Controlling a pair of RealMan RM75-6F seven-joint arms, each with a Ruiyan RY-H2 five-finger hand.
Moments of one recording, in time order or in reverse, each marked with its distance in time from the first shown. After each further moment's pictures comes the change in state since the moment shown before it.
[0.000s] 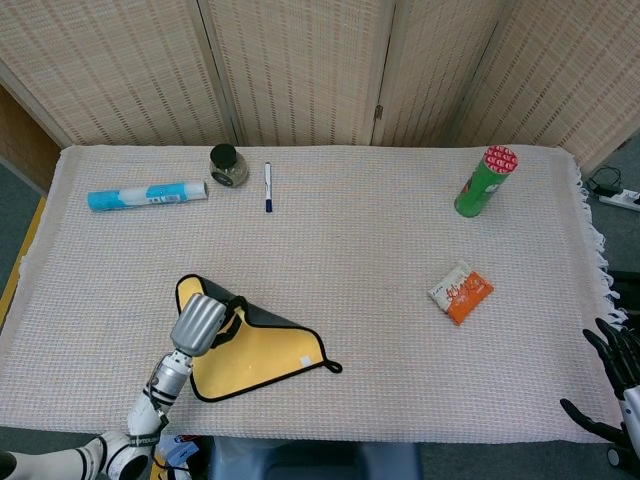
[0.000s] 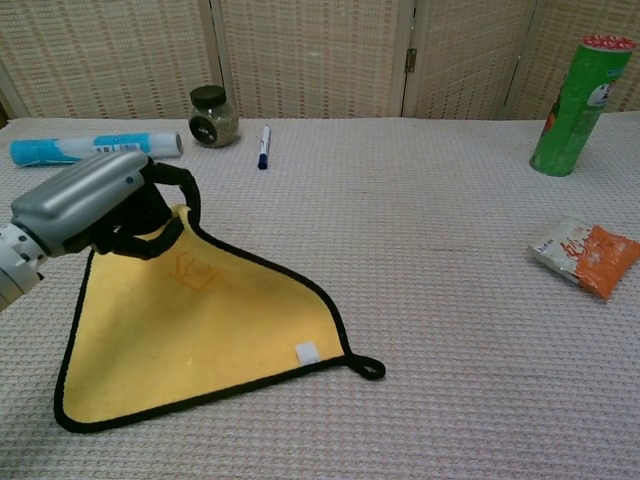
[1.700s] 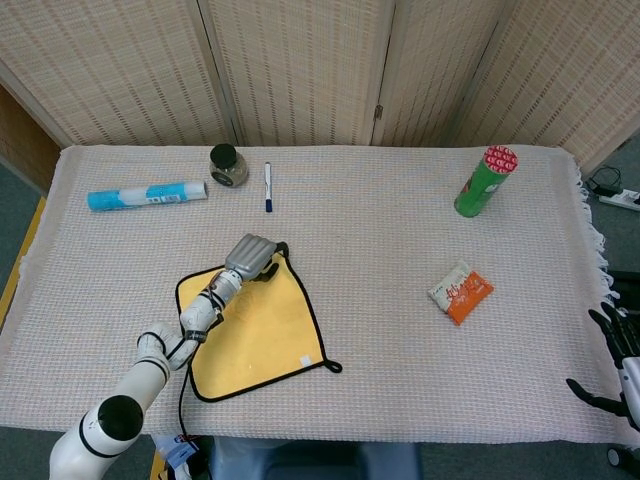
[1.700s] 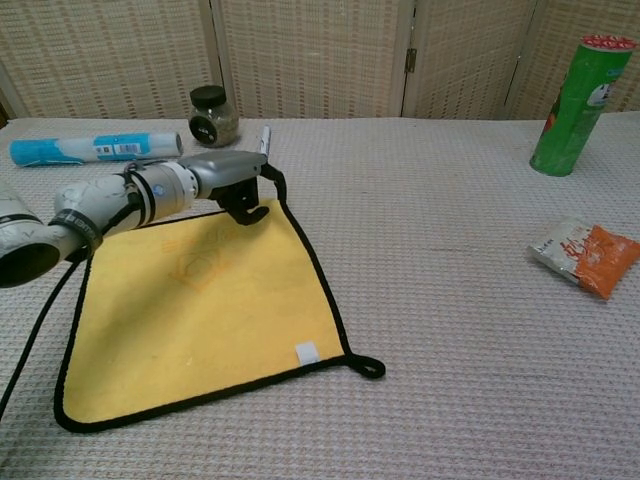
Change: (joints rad) left arm -0.520 -0.351 -0.026 1.023 0.024 -0.670 -0.677; right arm 0.072 -0.011 0.044 0.023 0.179 -0.246 0.037
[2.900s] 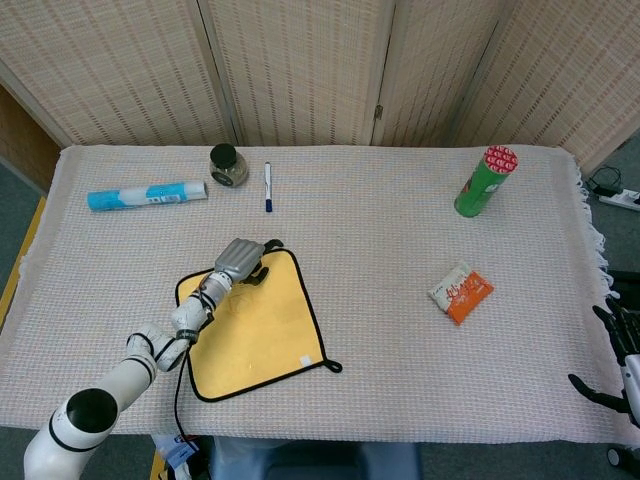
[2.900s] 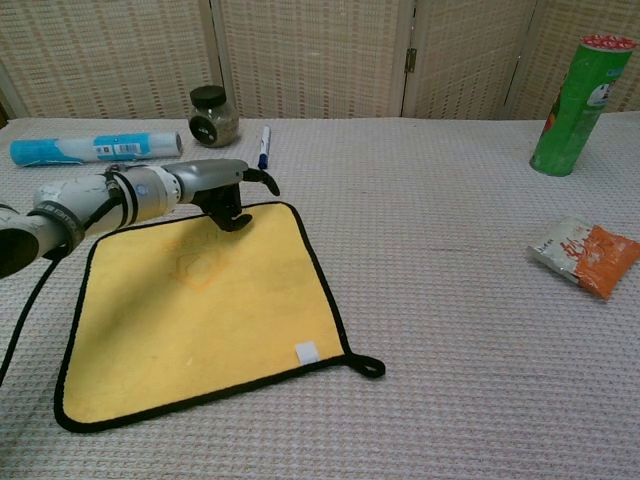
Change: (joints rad) left arm 0.032 0.109 -0.066 -0.193 -0.039 -0.098 0.070; right arm 0.003 -0.014 0.013 0.004 0.019 0.014 -0.021
